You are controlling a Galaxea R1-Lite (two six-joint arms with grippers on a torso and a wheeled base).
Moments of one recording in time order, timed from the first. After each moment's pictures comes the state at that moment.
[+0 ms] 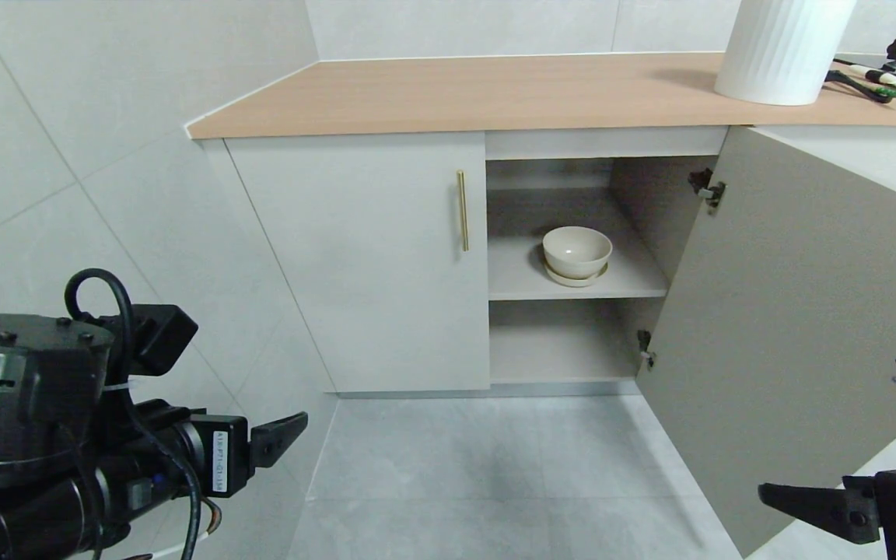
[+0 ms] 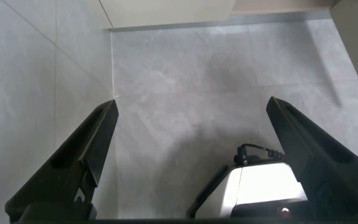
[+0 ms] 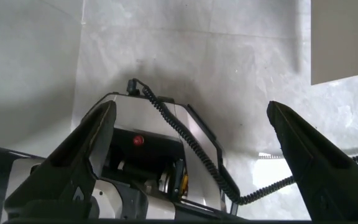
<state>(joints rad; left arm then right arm) -0.50 1.29 -0.59 -0.11 0.33 -0.27 0.60 1.10 -0.68 0.29 -0.15 0.44</state>
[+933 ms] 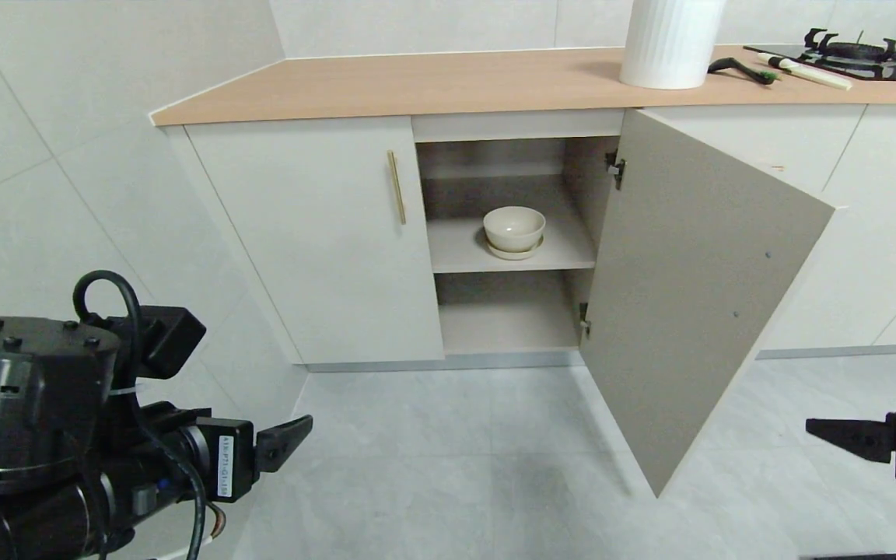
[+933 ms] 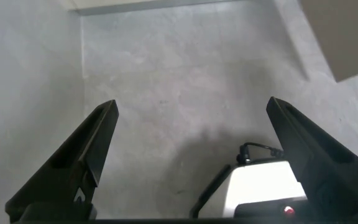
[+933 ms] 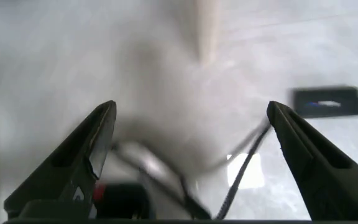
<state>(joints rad) -0.51 1.29 -0.59 -0.11 0.34 -0.25 0.36 1.14 -0.69 0.22 -0.30 0.37</state>
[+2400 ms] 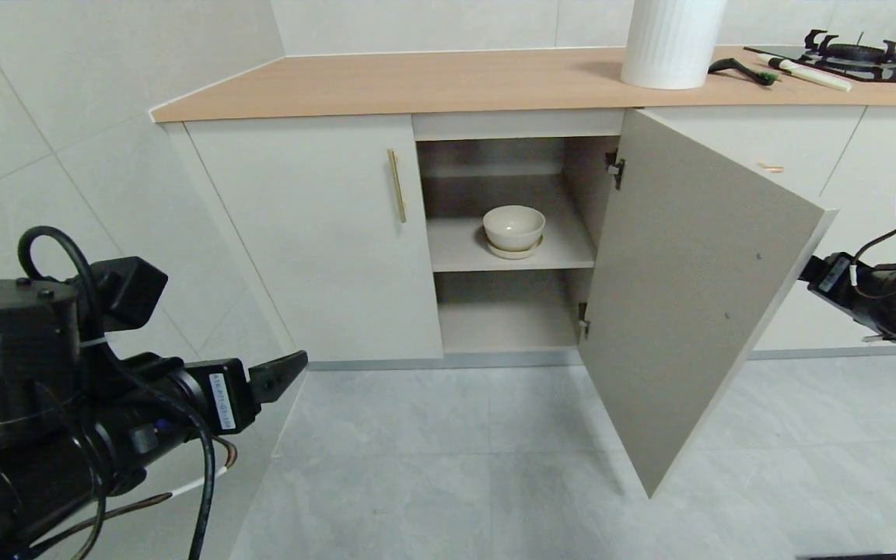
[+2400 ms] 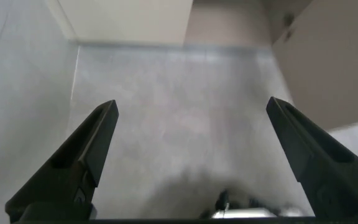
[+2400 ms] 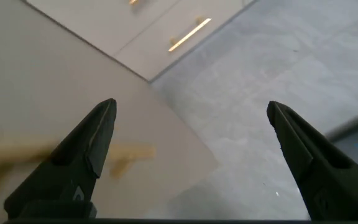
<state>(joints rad) -0.46 1.31 -0.59 -0.34 0.33 -0.31 -0.05 1.72 -1.04 -0.22 -0.18 0.56</state>
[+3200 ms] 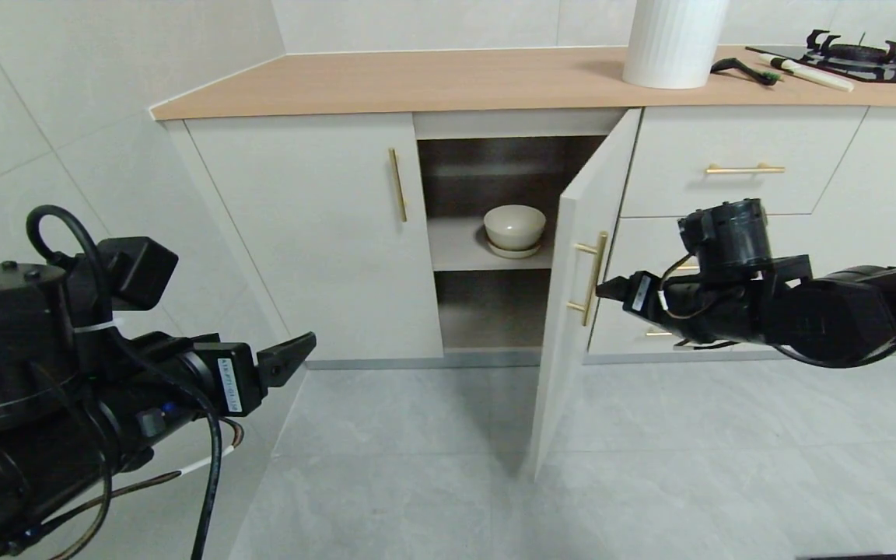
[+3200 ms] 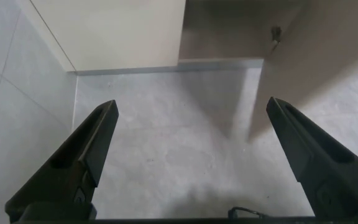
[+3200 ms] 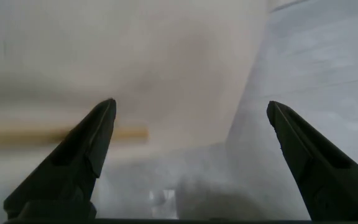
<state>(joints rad) -0.44 1.33 -0.59 -0.44 0.28 -0.19 0.39 1.92 -1.20 -0.24 -0.12 0.61</state>
